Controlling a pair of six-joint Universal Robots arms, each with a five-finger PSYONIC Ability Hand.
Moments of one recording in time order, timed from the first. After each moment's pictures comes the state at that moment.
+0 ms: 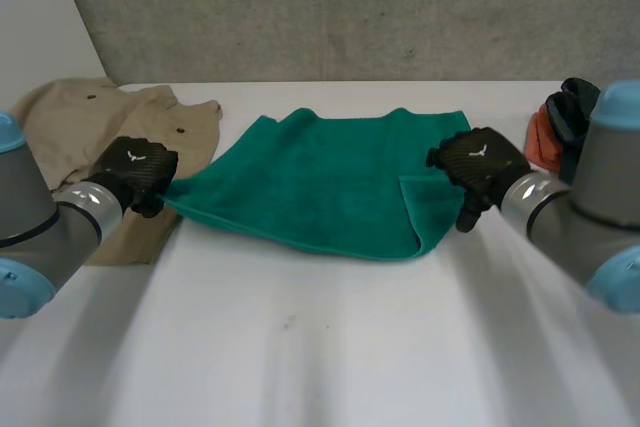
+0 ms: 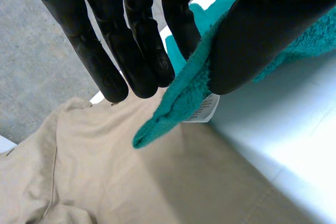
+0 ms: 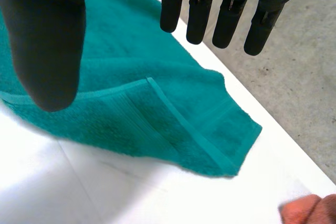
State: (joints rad) left arm 4.56 -2.02 -1.55 3.29 -1.33 3.68; right arm 1.88 -1.07 1.36 0.06 1.32 2.59; left_hand 1.17 1.19 1.19 1.20 0.99; right_hand 0.40 0.41 0.41 0.39 0.20
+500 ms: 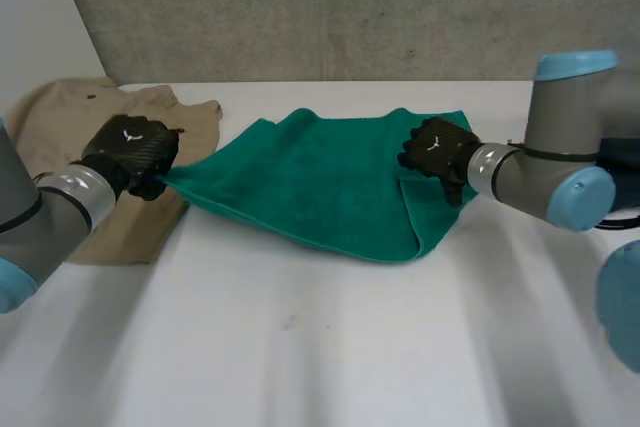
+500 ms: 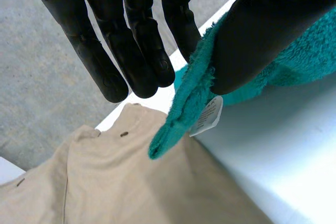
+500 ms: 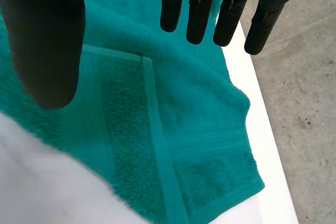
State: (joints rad) left arm 4.56 -1.94 -1.55 3.27 -1.29 3.64; right arm 1.89 -0.55 0.54 0.47 1.17 2.09; left_hand 1.17 1.19 1.19 1.20 0.99; right_hand 0.40 0.41 0.39 0.39 0.21
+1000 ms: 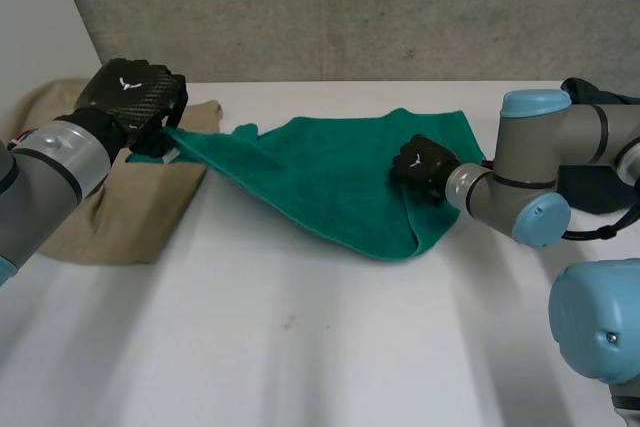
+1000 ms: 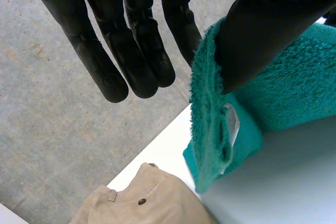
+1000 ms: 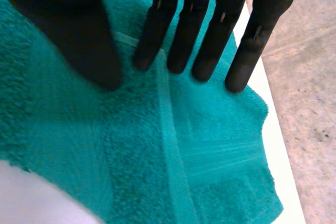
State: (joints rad) left arm 4.50 -1.80 -1.49 3.23 -1.28 3.55; right arm 1.92 -0.35 0.37 0.41 1.18 2.08; left_hand 1.17 1.20 1.19 1.20 0.99; right_hand 1.05 1.06 1.03 1.03 0.86
